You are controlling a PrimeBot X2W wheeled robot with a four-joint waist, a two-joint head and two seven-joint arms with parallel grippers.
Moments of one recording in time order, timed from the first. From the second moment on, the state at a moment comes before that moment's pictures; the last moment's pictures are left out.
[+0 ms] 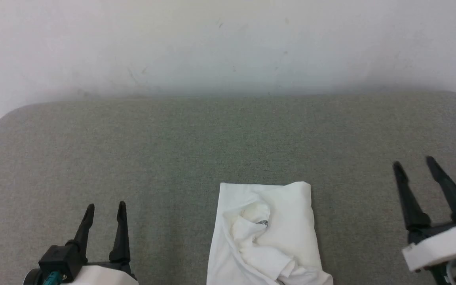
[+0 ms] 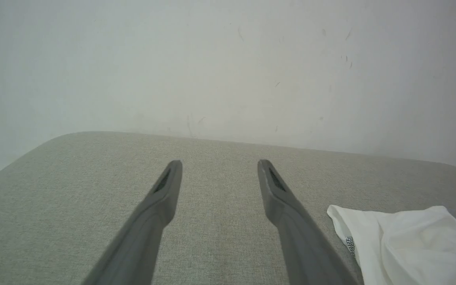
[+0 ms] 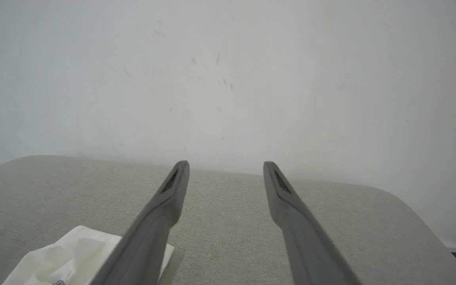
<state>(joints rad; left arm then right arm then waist) 0.10 0.11 0.03 0.07 -0.22 -0.04 -0.26 0.06 -0.20 -0.03 -0.19 0.25 0.13 0.01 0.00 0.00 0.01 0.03</state>
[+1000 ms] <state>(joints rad) 0.06 0.09 0.01 0.09 -0.21 -0.05 -0.26 0.00 -0.09 -0.14 0.17 0.89 0.13 0.88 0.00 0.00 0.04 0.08</state>
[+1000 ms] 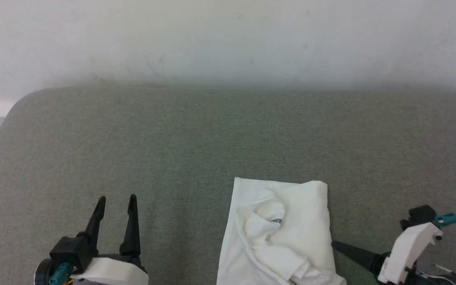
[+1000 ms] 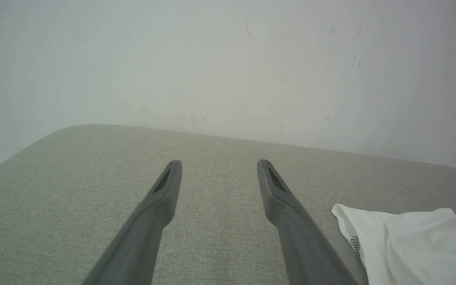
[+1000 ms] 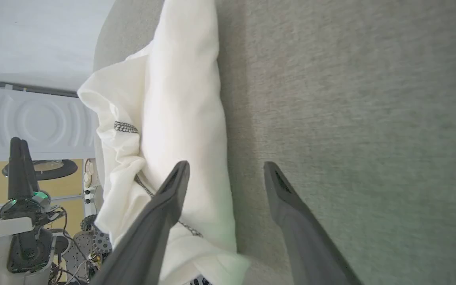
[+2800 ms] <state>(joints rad) -0.19 0.15 -0.06 -0.16 -0.06 -0.10 -0.21 -0.50 -0.64 0.29 0.43 0.46 0.13 0.36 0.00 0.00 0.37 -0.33</state>
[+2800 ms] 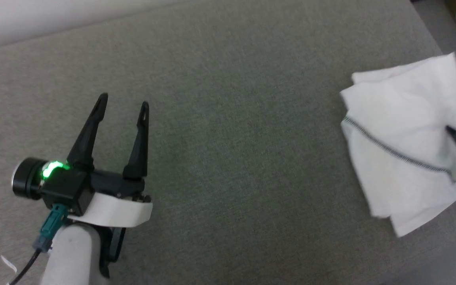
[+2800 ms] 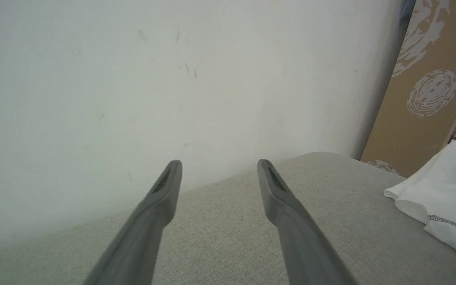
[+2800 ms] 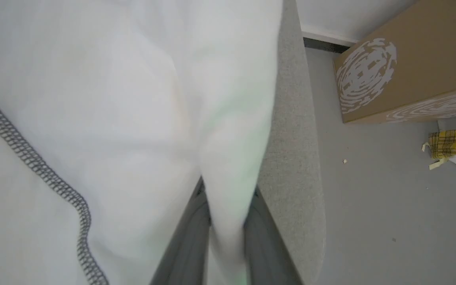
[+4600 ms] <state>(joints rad) 0.12 0.15 0.09 0.05 -0.16 -0.05 -0.26 0.09 -0.11 0.08 -0.08 0.17 0.13 -0.13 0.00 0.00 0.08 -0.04</state>
